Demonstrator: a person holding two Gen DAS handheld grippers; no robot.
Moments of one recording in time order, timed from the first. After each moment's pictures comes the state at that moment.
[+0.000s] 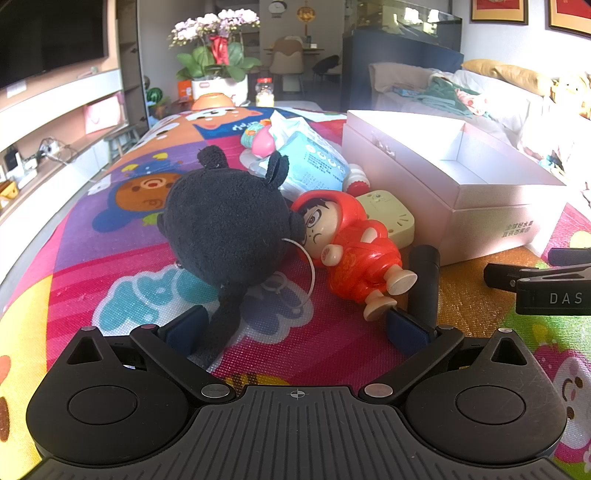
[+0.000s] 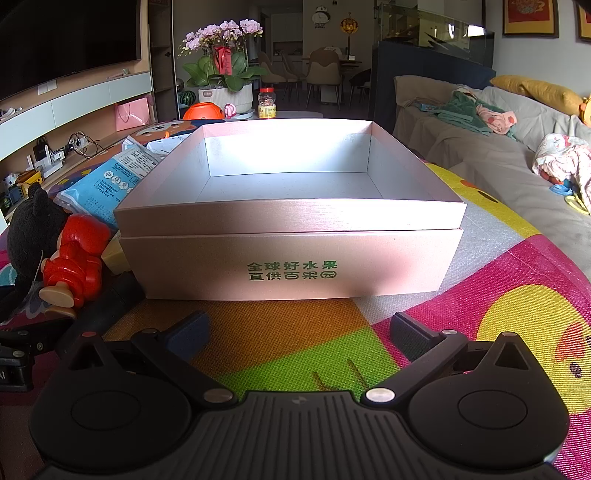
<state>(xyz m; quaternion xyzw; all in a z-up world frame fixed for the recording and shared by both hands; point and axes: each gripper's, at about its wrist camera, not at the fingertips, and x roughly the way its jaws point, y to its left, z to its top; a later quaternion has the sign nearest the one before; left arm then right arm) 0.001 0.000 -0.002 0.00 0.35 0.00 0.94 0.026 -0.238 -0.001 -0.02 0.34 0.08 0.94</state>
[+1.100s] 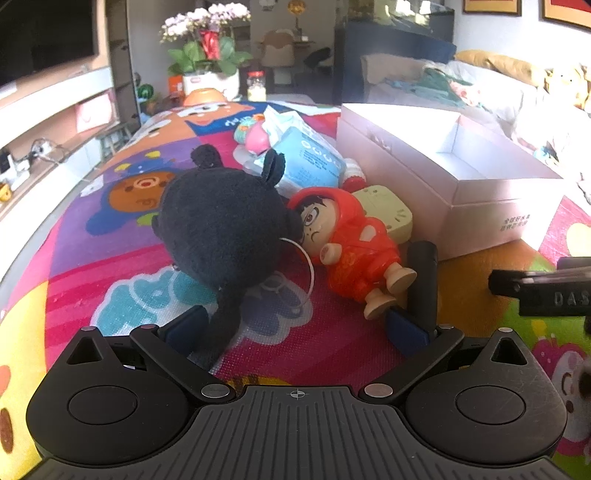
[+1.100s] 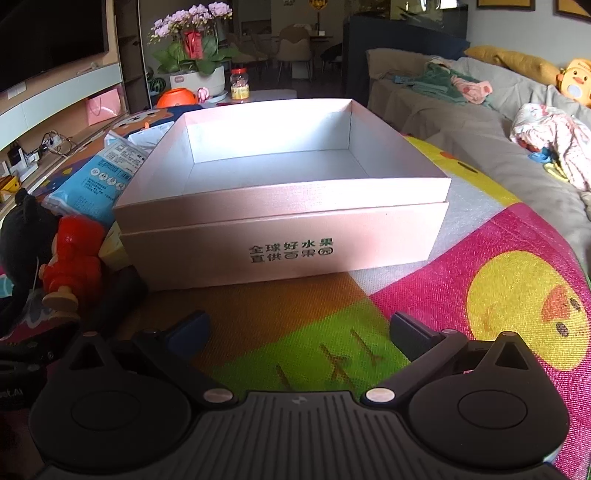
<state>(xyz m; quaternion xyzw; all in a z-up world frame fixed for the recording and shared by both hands) 0.008 0.002 0.000 0.01 0.36 -0.01 0.93 0.020 -0.229 0.008 0.00 0.38 0.03 0.92</state>
